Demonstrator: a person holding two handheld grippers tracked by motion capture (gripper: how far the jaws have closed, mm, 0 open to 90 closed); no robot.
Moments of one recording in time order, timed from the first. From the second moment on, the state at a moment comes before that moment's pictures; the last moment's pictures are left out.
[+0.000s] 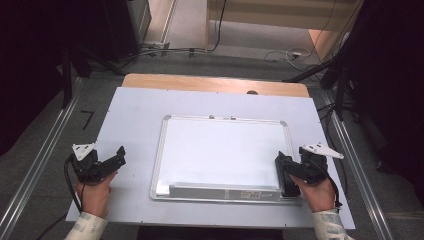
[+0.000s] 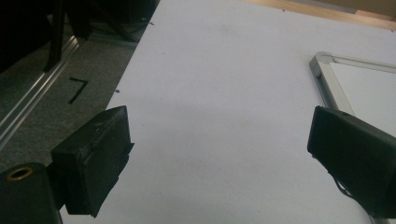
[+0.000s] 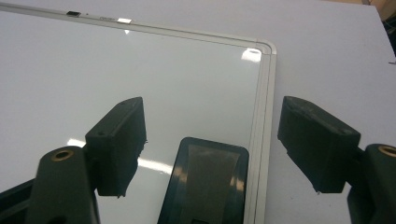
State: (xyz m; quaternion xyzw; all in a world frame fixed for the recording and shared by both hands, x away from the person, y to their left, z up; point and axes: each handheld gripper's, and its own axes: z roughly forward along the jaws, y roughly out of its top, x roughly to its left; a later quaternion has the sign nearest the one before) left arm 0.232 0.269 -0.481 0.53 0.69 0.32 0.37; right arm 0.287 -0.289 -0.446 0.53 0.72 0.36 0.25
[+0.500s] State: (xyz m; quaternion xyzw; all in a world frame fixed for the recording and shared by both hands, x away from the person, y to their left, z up) left arm 0.232 0.270 -0.481 0.53 0.69 0.32 0.37; right arm 0.283 -0.291 -0.439 0.52 0.72 0.37 0.25
